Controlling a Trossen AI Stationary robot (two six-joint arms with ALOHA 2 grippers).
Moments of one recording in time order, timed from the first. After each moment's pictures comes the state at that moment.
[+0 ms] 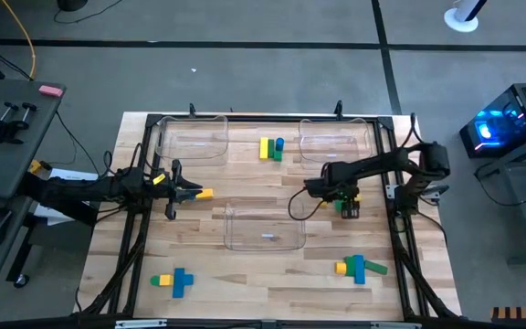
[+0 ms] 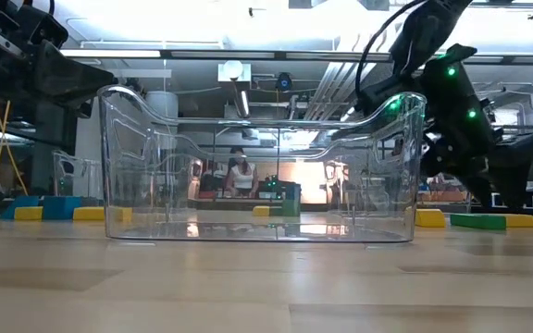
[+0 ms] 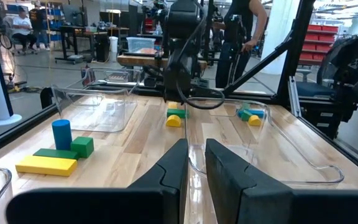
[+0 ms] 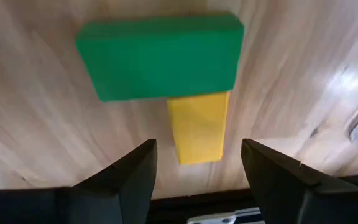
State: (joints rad) left arm 0.00 0.05 0.02 0.00 -0.04 -0.05; right arm -0.08 1.71 0.91 -1.20 0.12 -0.03
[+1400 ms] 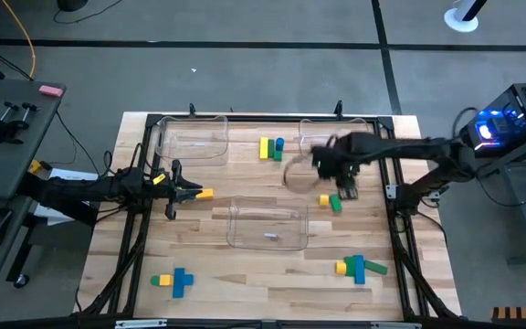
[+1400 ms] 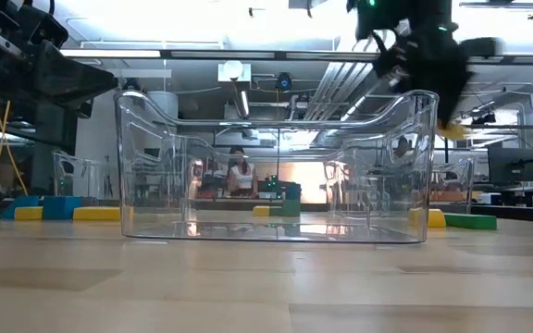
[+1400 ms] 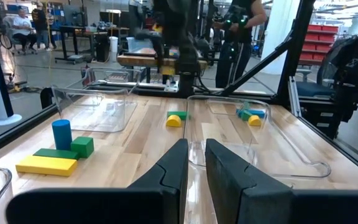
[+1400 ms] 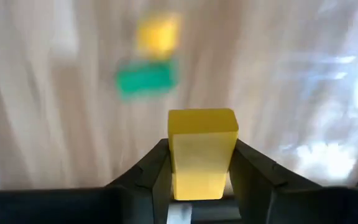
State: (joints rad) left arm 0.00 0.05 0.02 0.00 -0.04 -0.05; right arm -0.19 1.47 1.24 -1.35 0.11 -0.19
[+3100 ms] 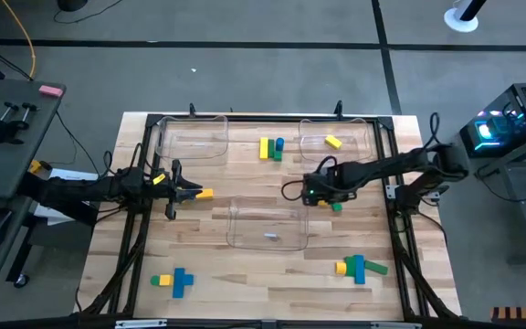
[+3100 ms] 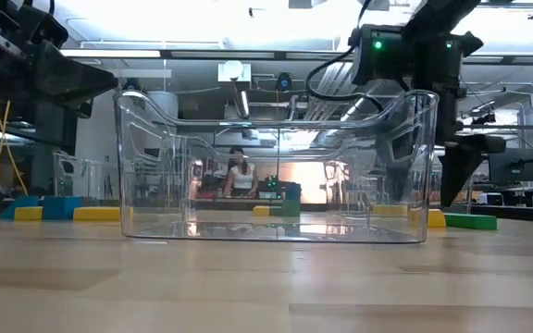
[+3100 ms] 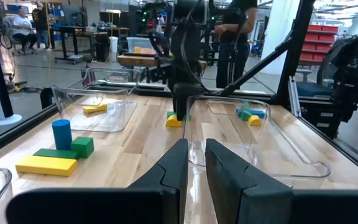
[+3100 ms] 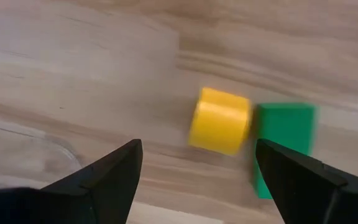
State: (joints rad) left arm 0.00 0.05 0.02 0.00 -0.04 -0.05; right arm -0.03 1.56 0.88 -0.75 0.05 1.36
